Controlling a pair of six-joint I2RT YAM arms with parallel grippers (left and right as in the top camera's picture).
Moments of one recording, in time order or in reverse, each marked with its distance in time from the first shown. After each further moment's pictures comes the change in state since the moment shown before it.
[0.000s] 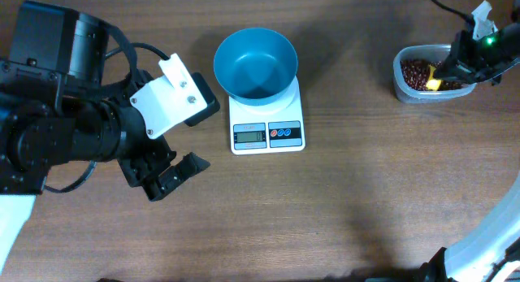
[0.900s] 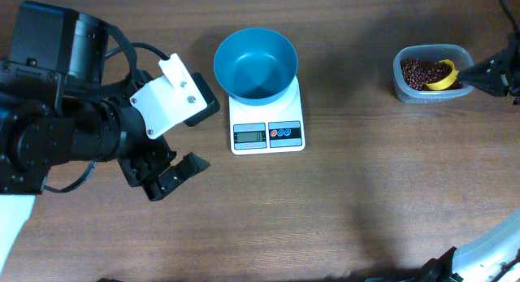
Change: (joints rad) left arm 0.000 0.000 0.000 0.000 0.000 0.000; right arm -0.252 0.039 -0.030 -0.041 -0.398 -0.089
